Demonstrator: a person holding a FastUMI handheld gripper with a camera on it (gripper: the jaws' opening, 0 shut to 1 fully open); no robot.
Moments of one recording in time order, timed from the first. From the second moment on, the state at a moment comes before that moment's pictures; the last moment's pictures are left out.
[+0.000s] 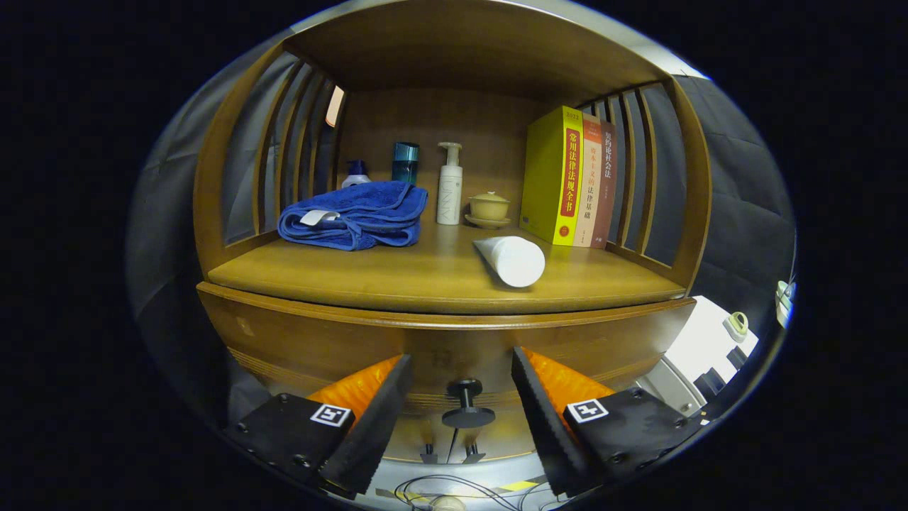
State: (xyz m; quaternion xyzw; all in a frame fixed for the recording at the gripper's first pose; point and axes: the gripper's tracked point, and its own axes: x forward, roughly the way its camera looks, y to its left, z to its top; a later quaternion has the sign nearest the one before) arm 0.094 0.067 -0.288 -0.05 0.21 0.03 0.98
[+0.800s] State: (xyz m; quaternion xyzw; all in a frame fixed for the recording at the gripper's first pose) arm 0.092 0.096 -0.167 -0.03 0.16 0.06 0.98
